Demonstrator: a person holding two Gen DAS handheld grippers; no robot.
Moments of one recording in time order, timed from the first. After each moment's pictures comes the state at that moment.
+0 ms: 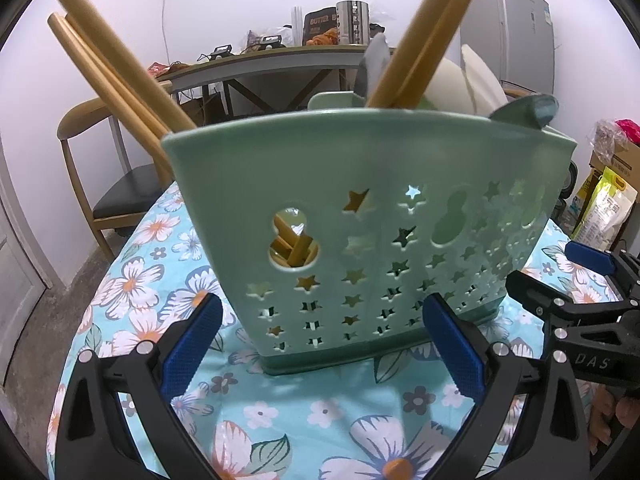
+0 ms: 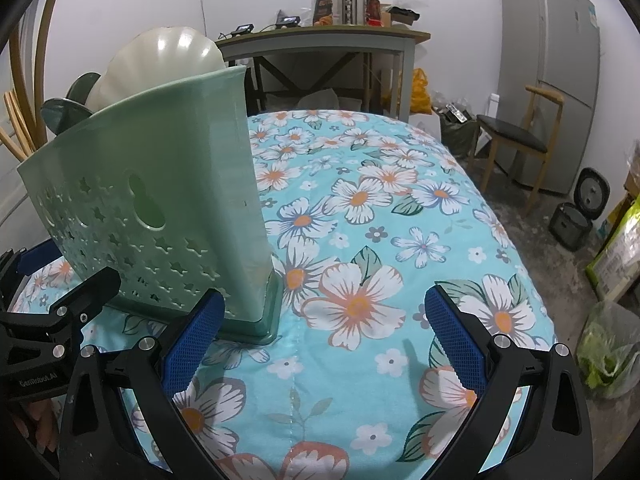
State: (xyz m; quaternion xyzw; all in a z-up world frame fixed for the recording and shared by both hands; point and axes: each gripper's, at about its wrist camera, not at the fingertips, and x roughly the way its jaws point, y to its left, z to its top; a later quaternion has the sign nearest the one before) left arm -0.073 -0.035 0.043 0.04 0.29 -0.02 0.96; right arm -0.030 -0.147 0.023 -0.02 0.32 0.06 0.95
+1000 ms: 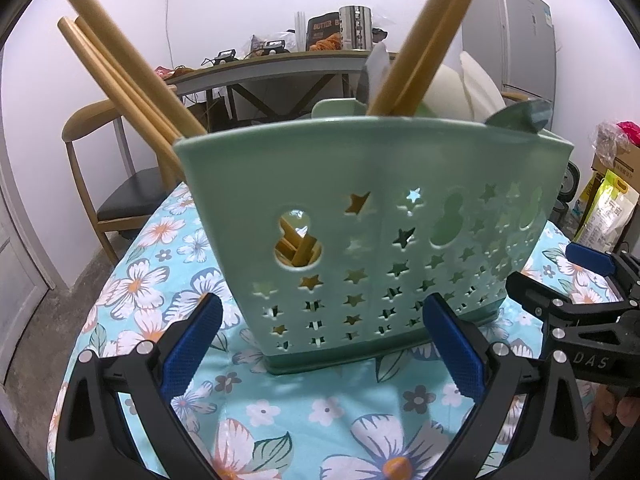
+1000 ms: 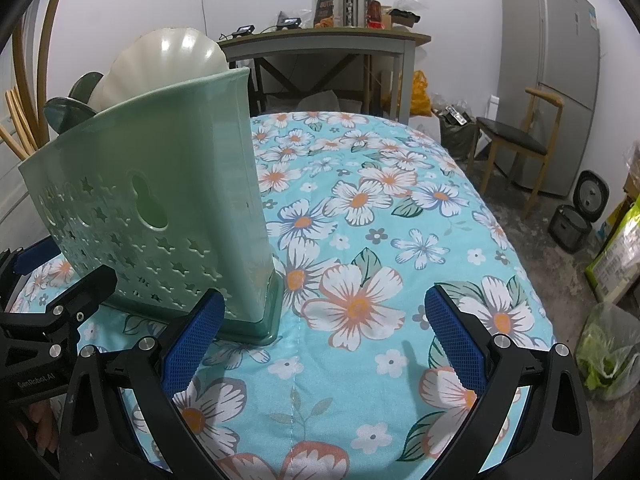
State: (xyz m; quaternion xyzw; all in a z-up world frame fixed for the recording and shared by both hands) left arm -0.081 -0.038 0.046 0.03 0.28 -0.02 0.96; right arm -0.030 -0.147 0.024 -0.02 0.32 0.06 0.95
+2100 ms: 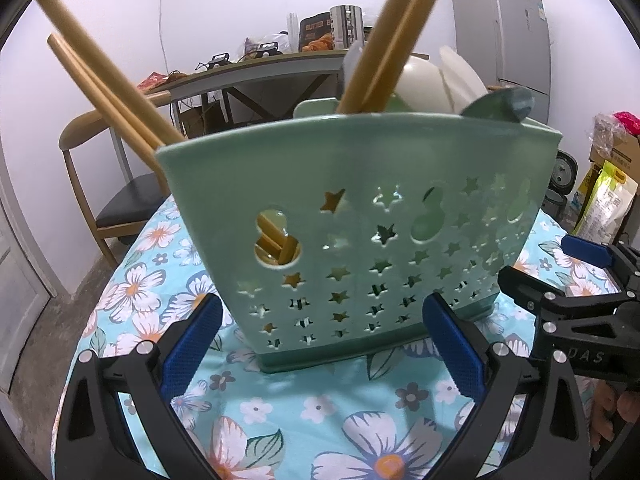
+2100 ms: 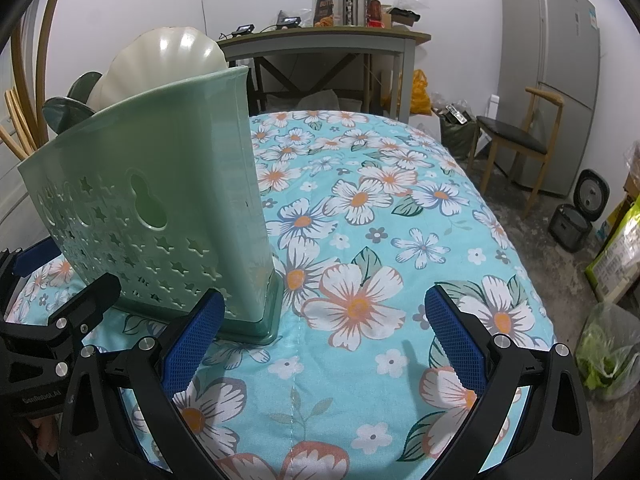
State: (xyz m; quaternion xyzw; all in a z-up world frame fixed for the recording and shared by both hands) left arm -0.084 -0.048 0.045 0.05 0.28 -0.02 0.96; right arm -0.031 -0.146 0.025 -0.02 0.32 0.06 0.95
